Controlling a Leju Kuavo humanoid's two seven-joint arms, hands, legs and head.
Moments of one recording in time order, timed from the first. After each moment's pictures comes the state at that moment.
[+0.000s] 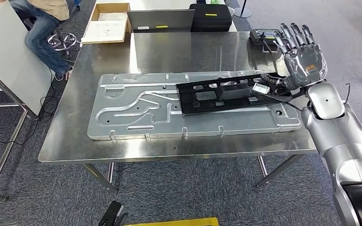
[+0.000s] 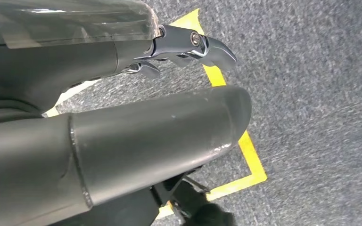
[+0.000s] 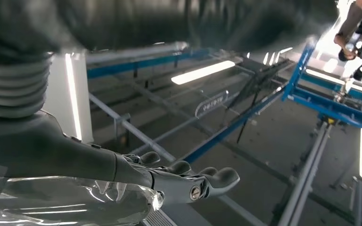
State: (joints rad) left arm -0.21 -0.19 0.65 -0.22 -0.91 -0.11 -0.37; right arm -0.90 -0.39 0.30 -0.87 1.37 -0.70 -0.15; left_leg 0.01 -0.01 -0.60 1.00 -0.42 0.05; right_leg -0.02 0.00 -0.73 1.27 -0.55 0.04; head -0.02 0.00
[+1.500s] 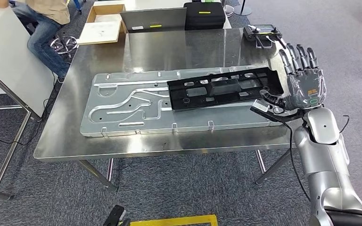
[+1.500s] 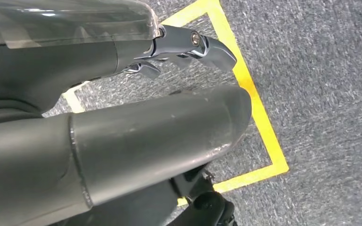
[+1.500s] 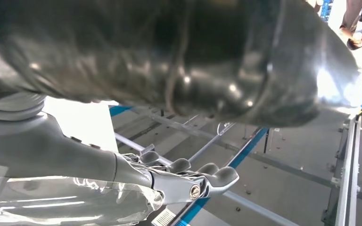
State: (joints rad) left arm -0.20 -0.20 0.68 -0.22 -0.92 -0.09 -0.32; right arm -0.67 -0.22 -0.08 -1.07 1.40 -0.70 -0.34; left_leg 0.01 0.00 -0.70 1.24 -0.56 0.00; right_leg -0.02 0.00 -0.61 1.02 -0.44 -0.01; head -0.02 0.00
